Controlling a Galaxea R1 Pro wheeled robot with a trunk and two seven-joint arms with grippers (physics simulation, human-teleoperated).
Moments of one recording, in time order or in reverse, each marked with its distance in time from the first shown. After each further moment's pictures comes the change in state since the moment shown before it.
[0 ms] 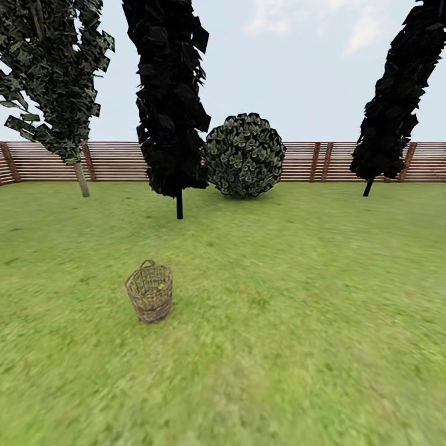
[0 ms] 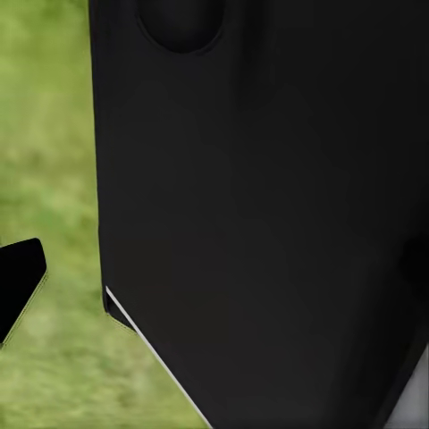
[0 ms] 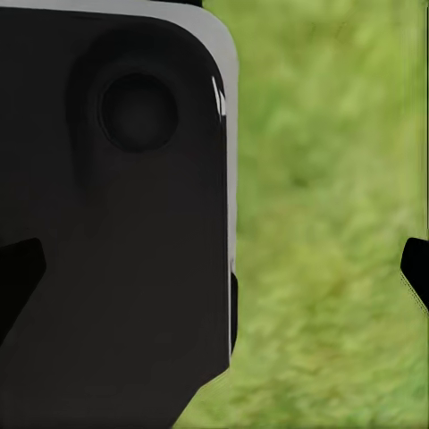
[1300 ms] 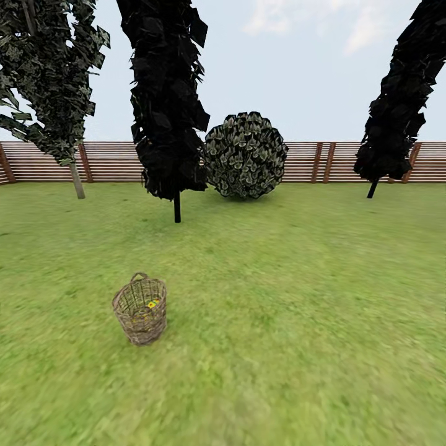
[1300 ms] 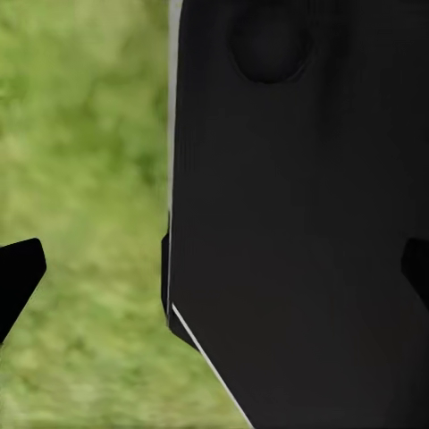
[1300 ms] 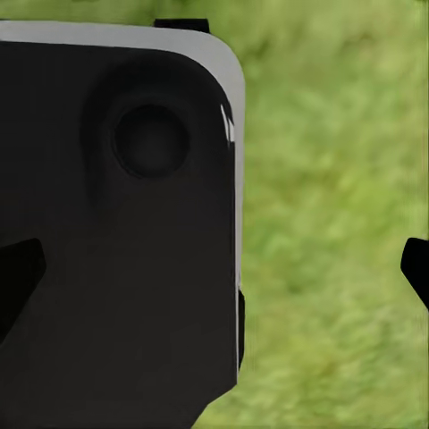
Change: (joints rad) left arm 0.003 0.054 0.002 -0.024 0.001 -0.002 -0.003; right arm -0.015 0.004 -0.004 -0.003 0.000 -0.003 0.004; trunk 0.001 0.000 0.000
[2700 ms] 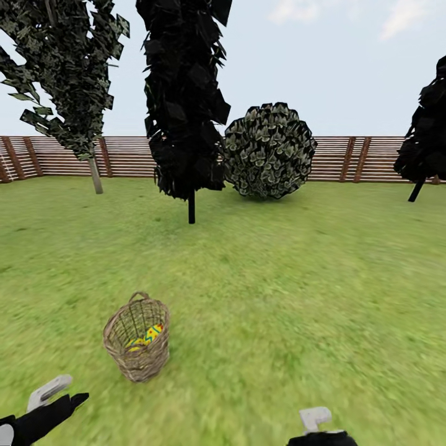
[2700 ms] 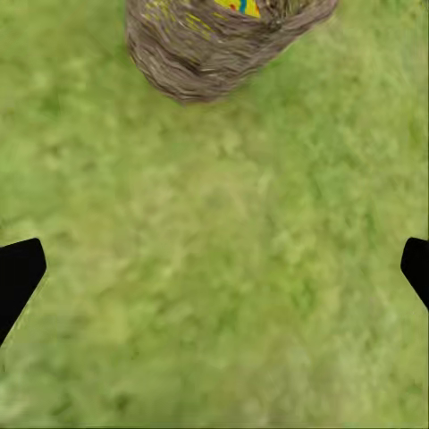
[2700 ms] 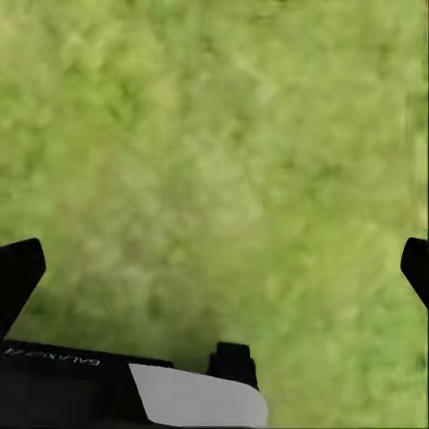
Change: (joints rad) left arm -0.144 0.312 0.252 -1.090 0.598 0.706 -0.019; right arm -0.003 -0.009 0.151 -1.205 -0.055 0.789 0.026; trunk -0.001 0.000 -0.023
